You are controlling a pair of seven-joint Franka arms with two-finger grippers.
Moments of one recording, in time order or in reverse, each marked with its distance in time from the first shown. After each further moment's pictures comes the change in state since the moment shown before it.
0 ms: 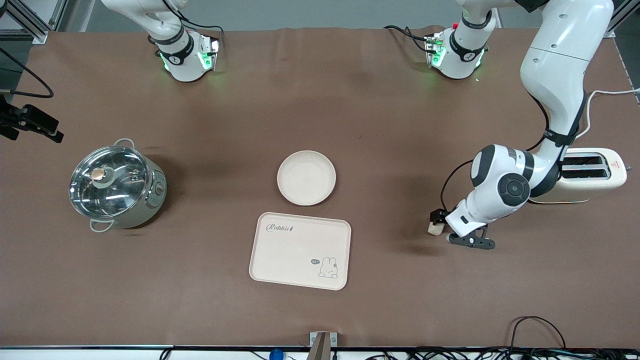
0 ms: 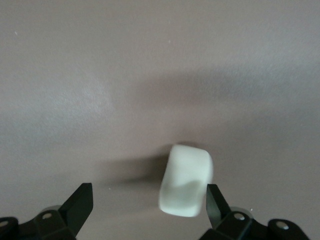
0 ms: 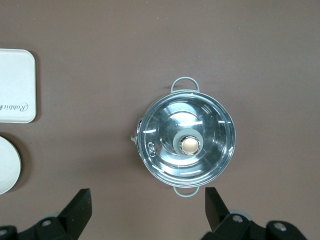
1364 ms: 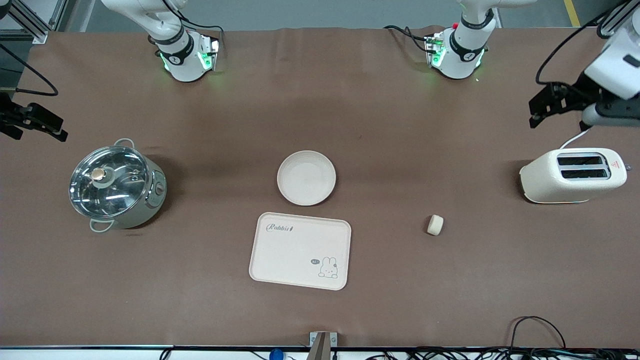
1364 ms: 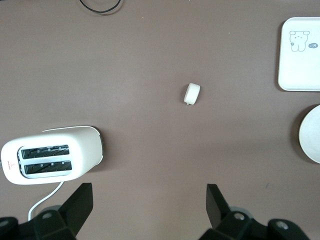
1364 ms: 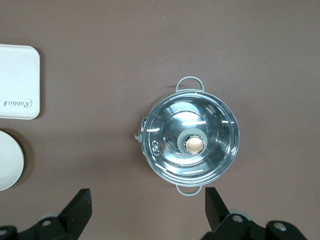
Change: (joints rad) left arm -0.124 -0.719 0.197 0.160 -0.137 -0.813 0.068; right arm 0.002 0.000 0.019 0.008 0.000 -0.014 0.000
